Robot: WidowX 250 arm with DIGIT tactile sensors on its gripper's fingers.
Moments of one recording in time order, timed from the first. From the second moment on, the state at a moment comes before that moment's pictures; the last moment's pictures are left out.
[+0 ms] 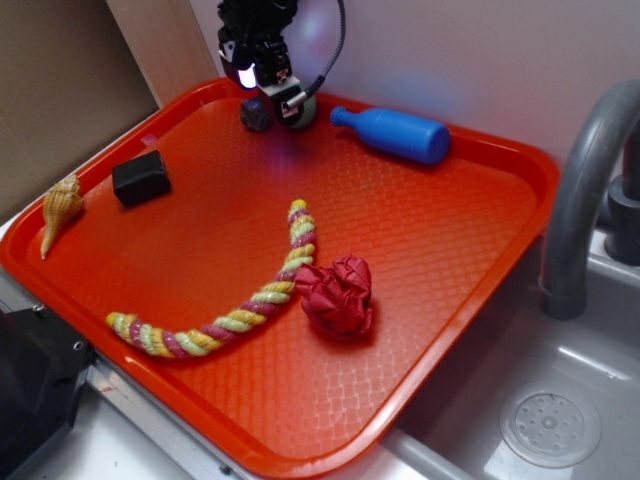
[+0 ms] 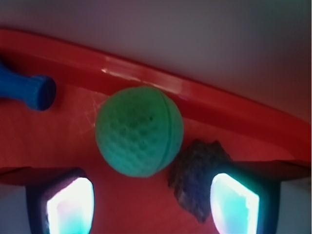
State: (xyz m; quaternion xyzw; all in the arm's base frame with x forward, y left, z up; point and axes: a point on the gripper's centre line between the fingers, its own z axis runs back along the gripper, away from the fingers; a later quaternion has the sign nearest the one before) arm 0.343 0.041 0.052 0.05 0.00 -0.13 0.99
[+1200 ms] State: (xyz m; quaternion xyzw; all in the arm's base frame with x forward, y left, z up) arm 0.350 0.039 0.031 0.08 0.00 -0.15 0.99
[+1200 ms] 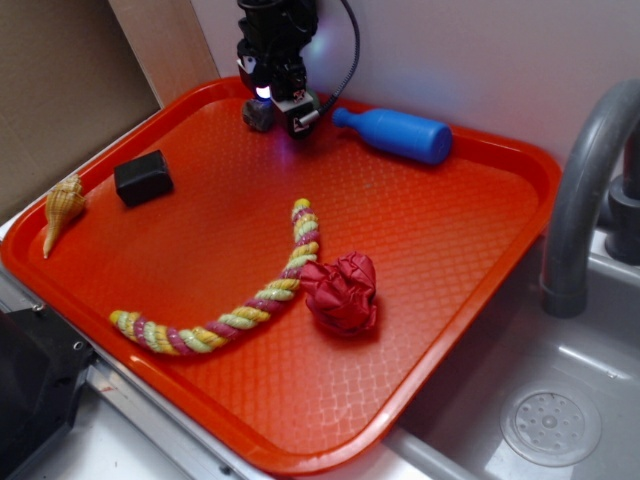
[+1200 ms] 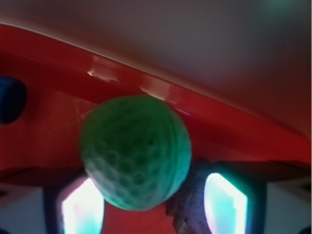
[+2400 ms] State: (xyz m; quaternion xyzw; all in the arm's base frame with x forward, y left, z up) arm 0.348 0.018 0.060 0.03 -0.07 -0.16 0.98
